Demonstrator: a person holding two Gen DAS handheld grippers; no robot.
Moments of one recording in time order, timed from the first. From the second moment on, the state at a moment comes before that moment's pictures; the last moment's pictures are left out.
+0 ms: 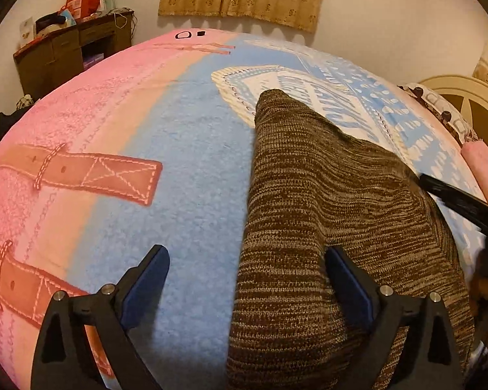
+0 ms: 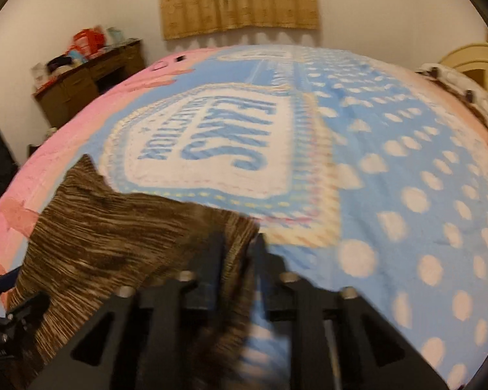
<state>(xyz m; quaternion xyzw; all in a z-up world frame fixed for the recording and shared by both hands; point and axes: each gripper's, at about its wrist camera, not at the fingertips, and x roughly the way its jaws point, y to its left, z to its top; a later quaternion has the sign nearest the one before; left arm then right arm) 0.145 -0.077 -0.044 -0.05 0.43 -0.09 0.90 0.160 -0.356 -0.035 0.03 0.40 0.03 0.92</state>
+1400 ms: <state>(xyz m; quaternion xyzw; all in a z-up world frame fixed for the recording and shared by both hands) 0.133 -0.082 -0.046 -0.04 0.42 -0.09 0.90 0.044 -0.305 -0.032 0.06 0.39 0.06 0.92</state>
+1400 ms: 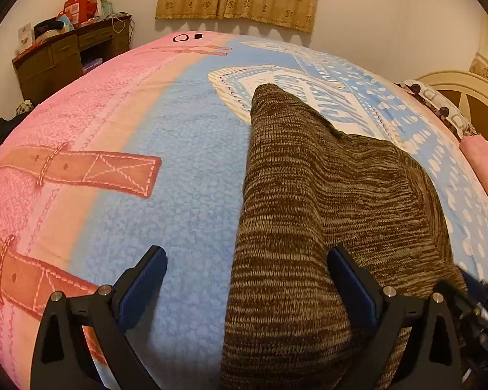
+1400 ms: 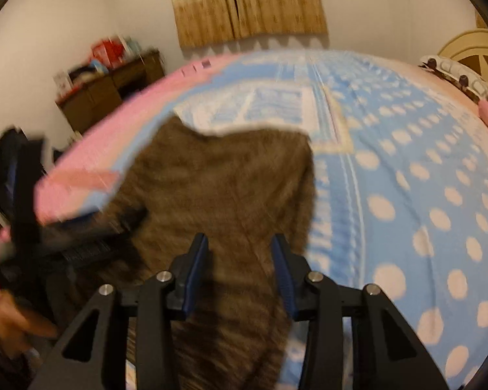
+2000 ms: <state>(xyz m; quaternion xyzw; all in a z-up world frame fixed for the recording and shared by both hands) 0.030 -0.055 -0.043 0.02 0.43 -0.19 0.88 -0.035 -0.311 -0.052 0.05 0.39 0.02 0.92</state>
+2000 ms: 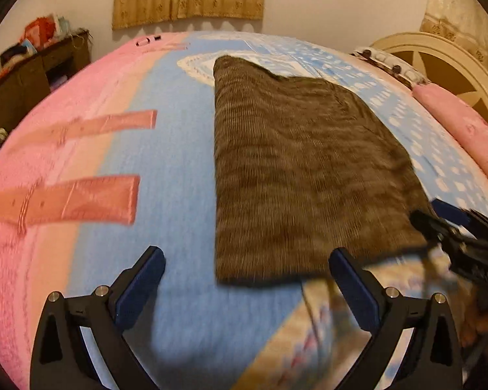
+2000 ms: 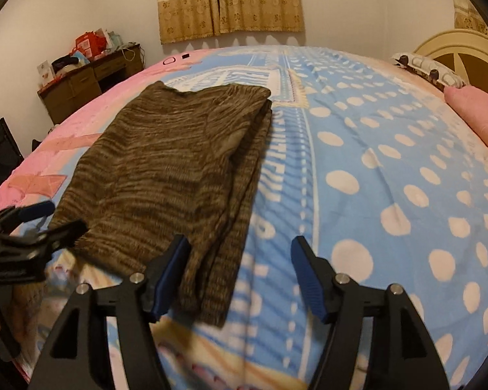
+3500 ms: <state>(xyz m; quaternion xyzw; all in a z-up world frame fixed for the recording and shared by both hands) 0.148 -0.088 -0.044 -0.09 0.45 -0.19 0.87 0.056 -0.329 -0.056 0.15 0.38 0.08 0.91</state>
